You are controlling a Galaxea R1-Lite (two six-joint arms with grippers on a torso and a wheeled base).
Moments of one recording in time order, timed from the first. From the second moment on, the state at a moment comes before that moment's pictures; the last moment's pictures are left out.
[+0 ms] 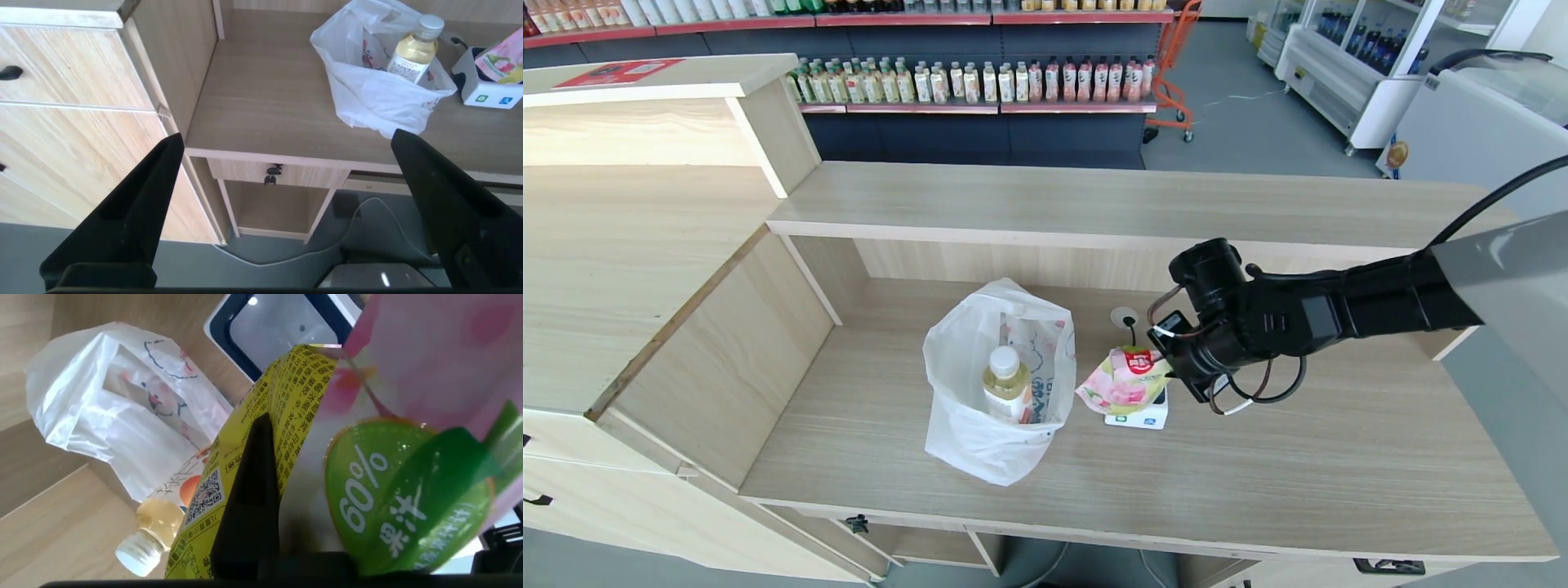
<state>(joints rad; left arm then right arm) 0.00 0.00 0.00 0.00 0.00 0.00 0.46 2.14 -1.50 0.14 -0.11 1.24</state>
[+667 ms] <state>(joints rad) 0.00 0.00 0.00 0.00 0.00 0.00 0.47 2.19 -1.56 0.14 -0.13 1.29</state>
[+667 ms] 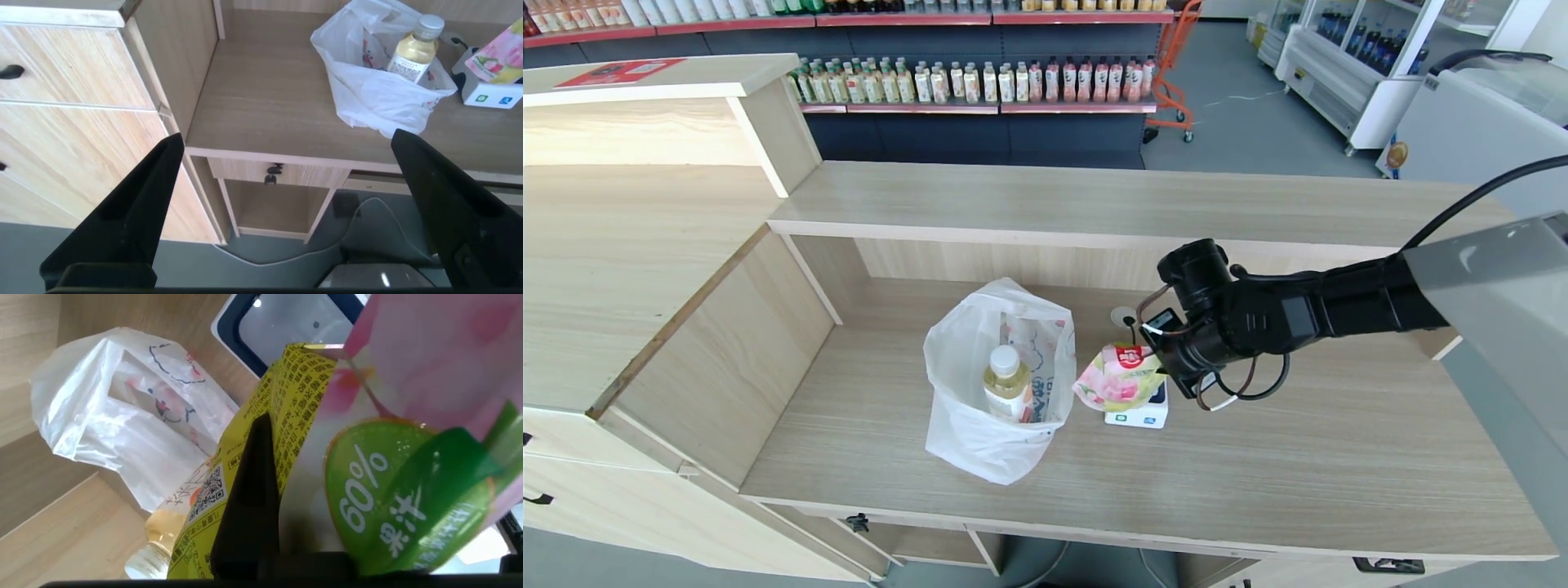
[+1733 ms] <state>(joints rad) 0.00 0.00 0.00 0.00 0.00 0.00 0.46 1.92 -1.39 0.08 -0.24 0.90</state>
